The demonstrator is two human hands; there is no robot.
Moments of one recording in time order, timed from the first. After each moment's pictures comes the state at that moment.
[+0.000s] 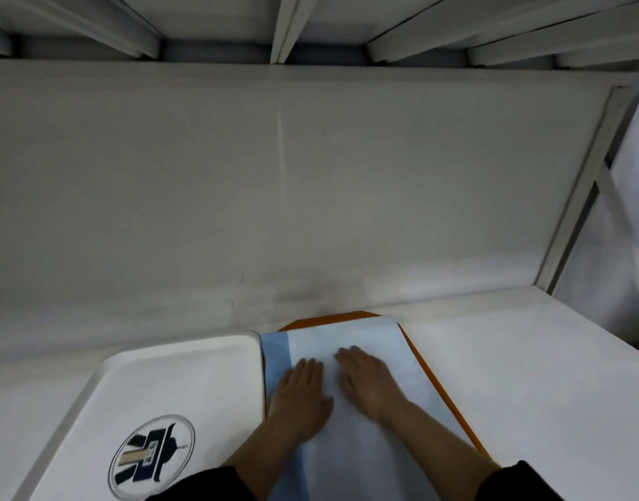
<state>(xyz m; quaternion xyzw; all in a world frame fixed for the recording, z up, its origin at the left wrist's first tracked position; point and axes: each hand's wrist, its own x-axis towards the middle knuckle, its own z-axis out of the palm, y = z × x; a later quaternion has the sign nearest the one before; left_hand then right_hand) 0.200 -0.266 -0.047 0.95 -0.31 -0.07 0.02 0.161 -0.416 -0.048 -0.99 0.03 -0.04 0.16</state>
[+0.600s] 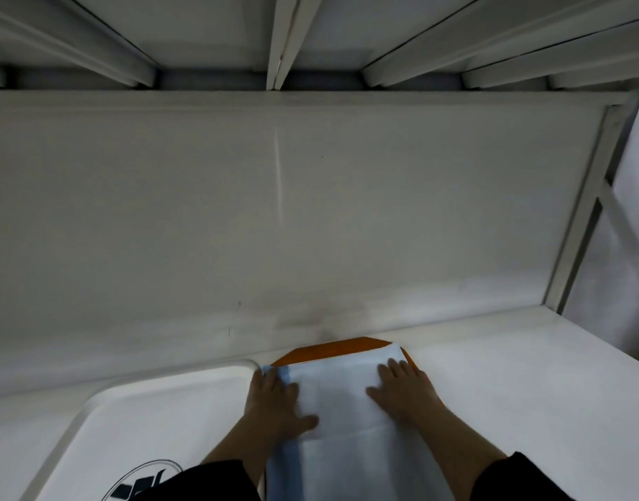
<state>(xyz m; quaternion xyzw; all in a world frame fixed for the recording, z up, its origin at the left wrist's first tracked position) 0.274 -0.251 -0.047 0.95 -0.29 -0.09 -0.11 0.195 -0.479 -0.049 -0.98 0.16 0.09 0.03</state>
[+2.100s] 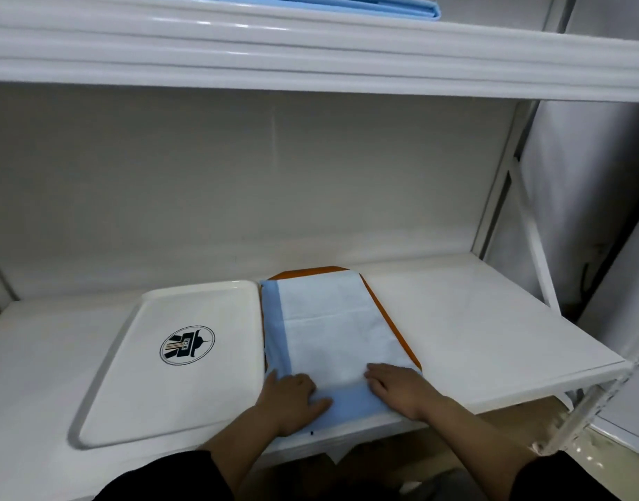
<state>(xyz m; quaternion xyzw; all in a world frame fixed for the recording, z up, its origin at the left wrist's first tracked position) -0.001 -0.193 -0.018 0.92 -0.37 -0.15 0.02 -0.080 -0.415 -0.021 -0.99 0.04 0.12 0.11</state>
